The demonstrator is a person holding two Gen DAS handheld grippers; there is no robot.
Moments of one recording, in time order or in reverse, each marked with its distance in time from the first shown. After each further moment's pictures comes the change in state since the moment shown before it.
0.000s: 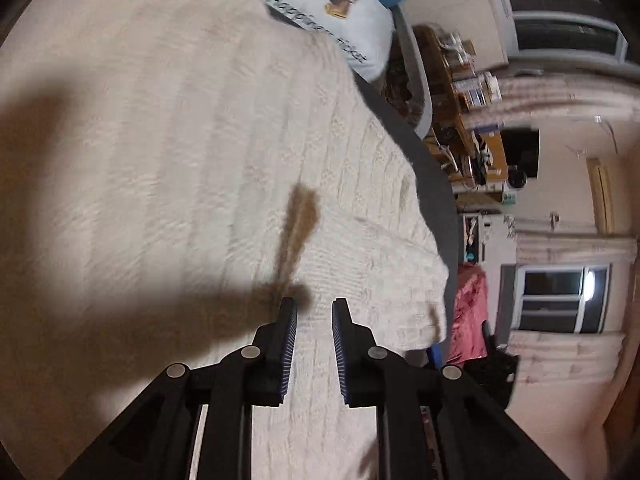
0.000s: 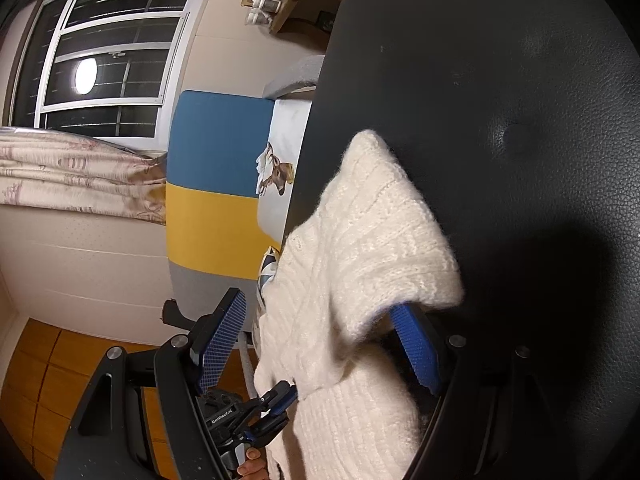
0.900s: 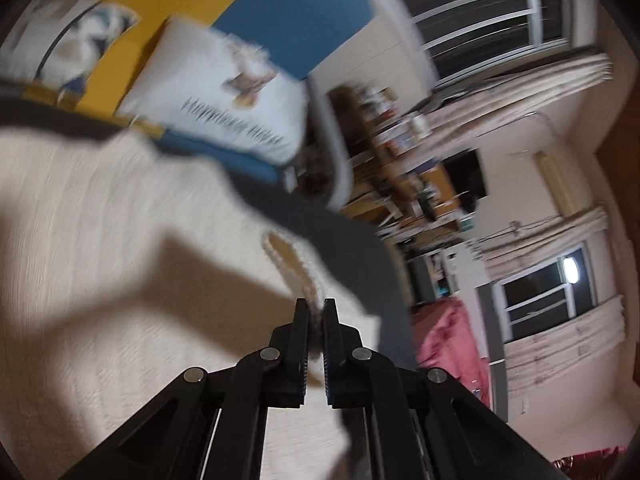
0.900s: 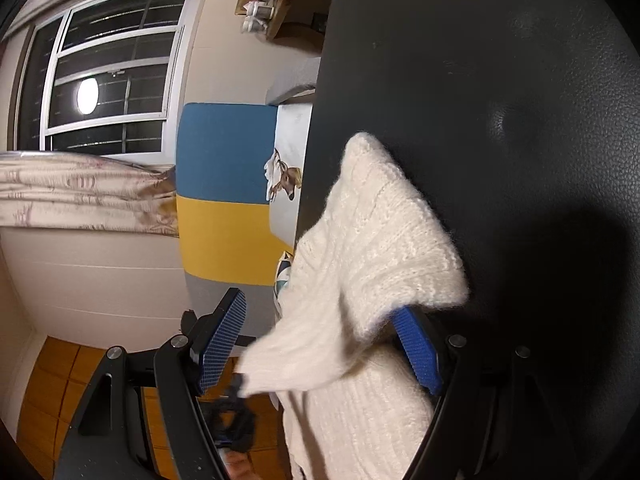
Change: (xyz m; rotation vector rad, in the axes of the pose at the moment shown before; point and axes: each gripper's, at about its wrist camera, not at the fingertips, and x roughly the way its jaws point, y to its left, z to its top) left arm -0.064 -0.097 -0.009 0.229 -0.311 -0.147; right arm -0.002 -0.006 -0.002 0.078 -0.016 0.058
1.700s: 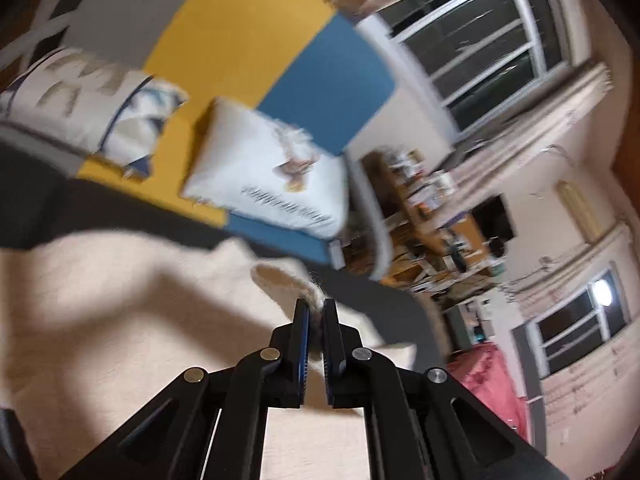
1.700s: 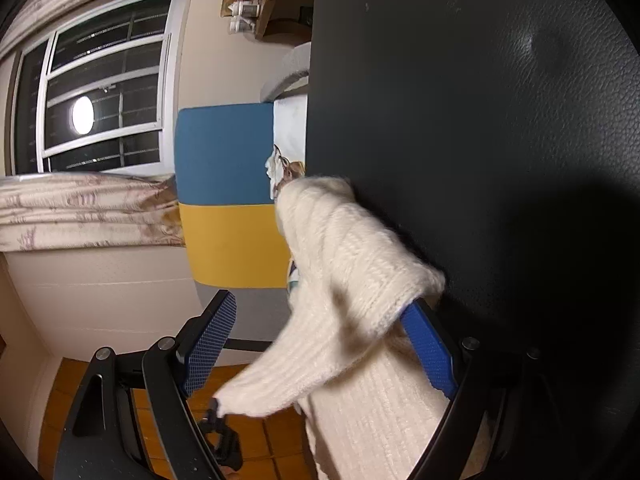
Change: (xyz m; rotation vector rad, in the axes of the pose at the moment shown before) left arm -0.089 0.071 0.029 0.002 -0.171 0.184; right arm 0.037 -0.002 -0.008 0.073 0.008 0.018
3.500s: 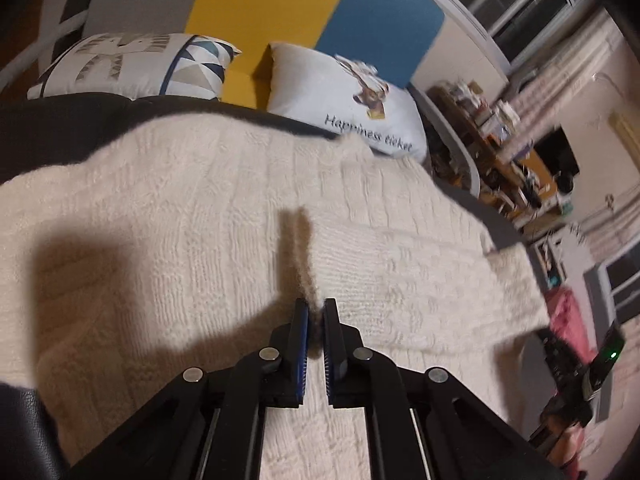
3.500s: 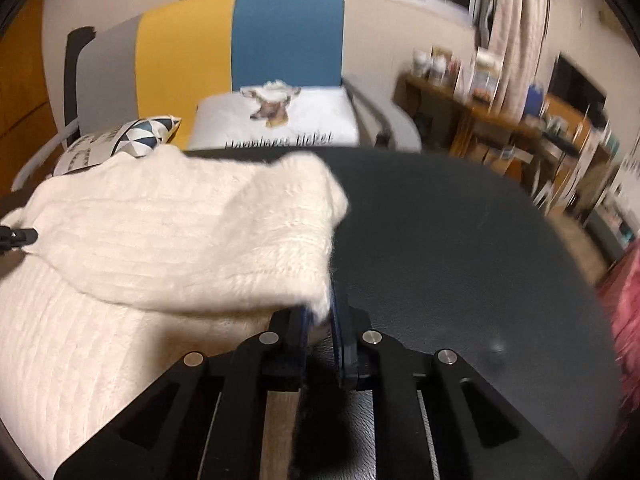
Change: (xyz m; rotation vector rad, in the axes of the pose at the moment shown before) left arm 0.027 0.071 -0.065 0.108 0.141 0.239; right arm 0.045 0.070 -0.097 -1.388 -0.060 -0.750
